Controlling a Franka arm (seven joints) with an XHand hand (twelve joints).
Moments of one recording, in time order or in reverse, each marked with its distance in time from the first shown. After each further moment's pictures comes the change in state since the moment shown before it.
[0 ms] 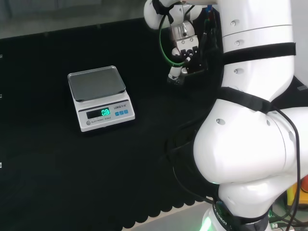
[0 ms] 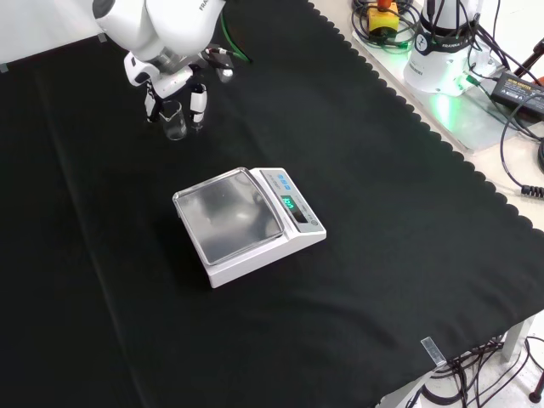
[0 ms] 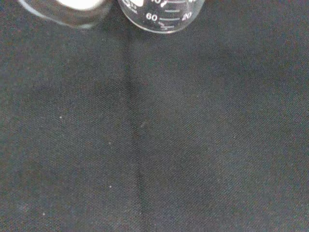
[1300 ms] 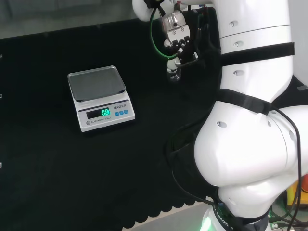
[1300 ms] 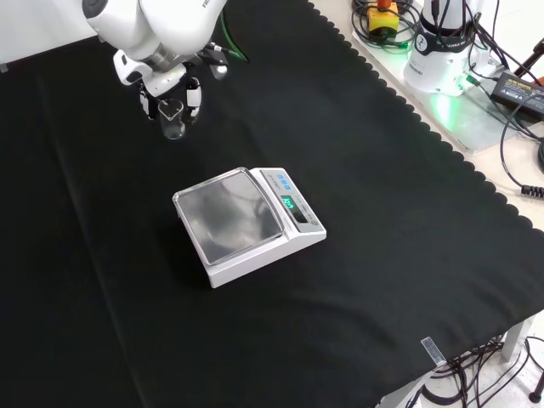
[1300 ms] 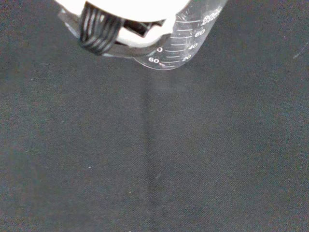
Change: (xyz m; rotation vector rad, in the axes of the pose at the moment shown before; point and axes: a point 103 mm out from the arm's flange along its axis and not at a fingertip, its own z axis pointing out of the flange) arm 0.018 -0.004 -0.042 -0.021 -0.074 -0.017
